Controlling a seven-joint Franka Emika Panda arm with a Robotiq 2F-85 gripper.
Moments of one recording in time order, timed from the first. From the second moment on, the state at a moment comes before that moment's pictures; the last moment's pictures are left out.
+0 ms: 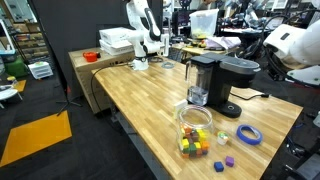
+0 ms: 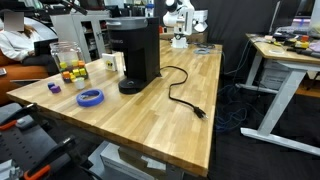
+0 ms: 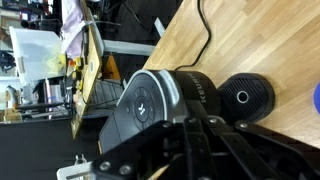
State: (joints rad) arm 0.27 -0.50 0.27 -2.80 -1.15 2.24 0.34
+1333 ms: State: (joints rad) arm 0.29 -0.50 0.23 -2.79 -1.13 2.23 0.28
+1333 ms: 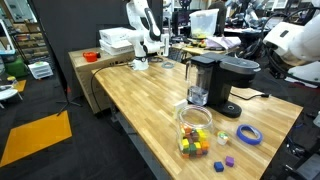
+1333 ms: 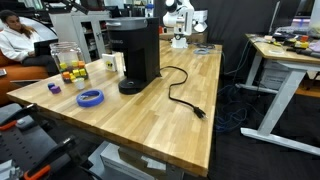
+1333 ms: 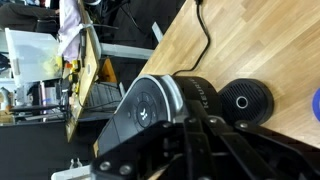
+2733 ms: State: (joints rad) arm 0.34 -0.56 -0.02 -2.77 -1.21 2.28 -0.05
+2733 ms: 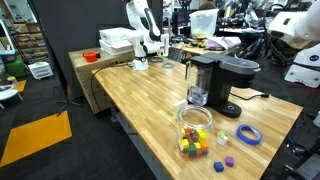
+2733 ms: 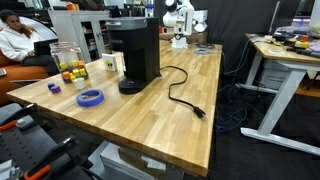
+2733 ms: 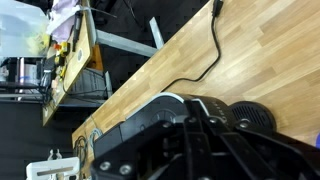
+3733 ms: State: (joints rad) arm 0.27 -0.44 0.00 -2.78 -1.21 2.44 -0.11
